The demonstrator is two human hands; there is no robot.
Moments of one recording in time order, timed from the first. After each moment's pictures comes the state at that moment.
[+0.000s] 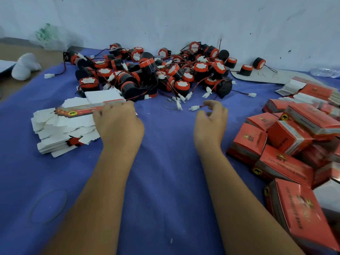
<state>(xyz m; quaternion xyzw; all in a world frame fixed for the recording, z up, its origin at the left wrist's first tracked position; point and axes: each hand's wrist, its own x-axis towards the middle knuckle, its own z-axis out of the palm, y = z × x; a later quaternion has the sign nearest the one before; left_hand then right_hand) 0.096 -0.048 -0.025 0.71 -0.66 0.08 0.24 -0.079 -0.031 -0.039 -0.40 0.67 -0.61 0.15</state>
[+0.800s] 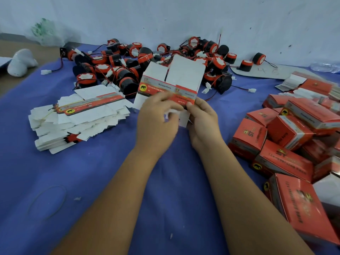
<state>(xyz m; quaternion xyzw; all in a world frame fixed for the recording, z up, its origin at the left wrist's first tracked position) 0.044 -0.025 -0.030 0.41 -0.72 -0.16 0.53 -0.070 -0.028 -0.033 -0.32 0.45 -0.69 0.47</state>
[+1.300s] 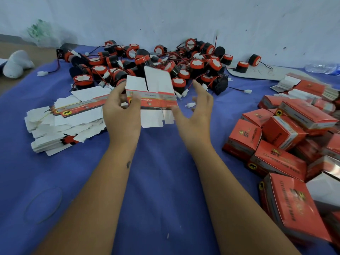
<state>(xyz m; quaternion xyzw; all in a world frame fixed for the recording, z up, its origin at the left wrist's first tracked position) 0.073 -0.043 -0.023 0.49 -0.46 -0.32 0.67 -0.063 -0.021 -0.035 -0.54 0.57 -0.60 0.16</state>
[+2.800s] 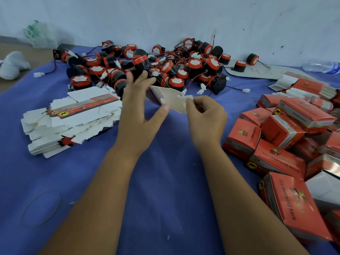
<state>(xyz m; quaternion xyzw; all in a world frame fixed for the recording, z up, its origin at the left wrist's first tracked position) 0.072 -0.039 -0.033 0.37 -0.73 -0.21 0.53 -0.076 -0.016 -0.028 -0.46 0.64 -0.60 0.09</state>
